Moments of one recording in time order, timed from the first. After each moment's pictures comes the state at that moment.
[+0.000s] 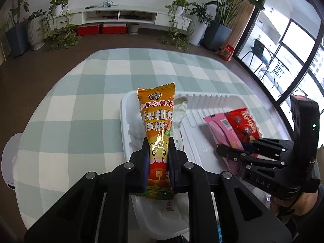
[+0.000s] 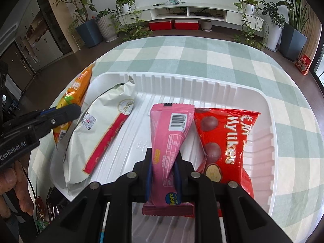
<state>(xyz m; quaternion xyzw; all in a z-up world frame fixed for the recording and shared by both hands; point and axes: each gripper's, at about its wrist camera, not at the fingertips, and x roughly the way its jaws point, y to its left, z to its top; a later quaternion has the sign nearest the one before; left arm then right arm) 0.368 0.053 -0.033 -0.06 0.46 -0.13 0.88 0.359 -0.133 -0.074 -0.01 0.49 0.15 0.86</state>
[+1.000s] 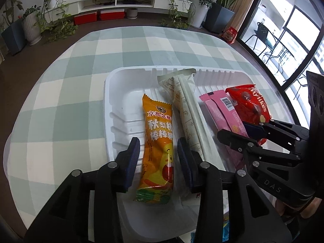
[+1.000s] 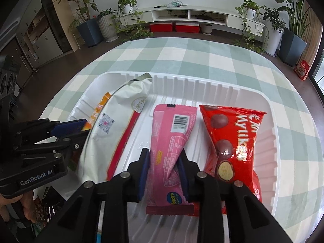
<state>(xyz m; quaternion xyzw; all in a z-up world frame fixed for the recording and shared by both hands) 0.373 0.032 -0.056 -0.03 0.50 -0.12 0.86 0.358 -0.125 -0.074 -0.03 0.48 0.15 0.87</state>
